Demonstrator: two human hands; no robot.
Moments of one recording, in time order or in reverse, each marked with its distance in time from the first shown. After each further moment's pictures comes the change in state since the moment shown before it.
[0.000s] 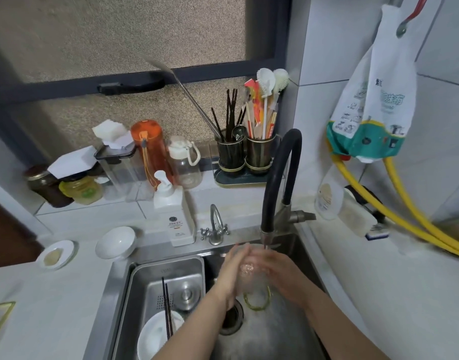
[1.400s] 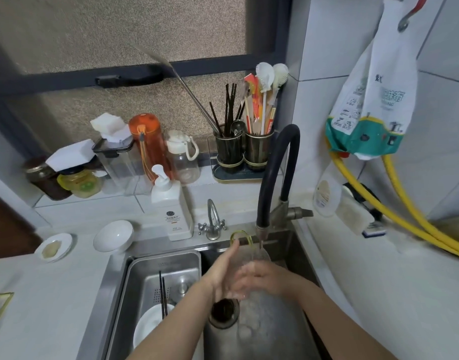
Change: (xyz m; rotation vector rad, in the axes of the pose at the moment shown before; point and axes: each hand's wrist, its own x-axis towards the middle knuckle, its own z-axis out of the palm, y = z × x) left_hand 0.007 0.000 -0.017 0.022 -0.135 -0.254; right_hand -0.001 -0.003 0.002 -0.617 -0.237 0.147
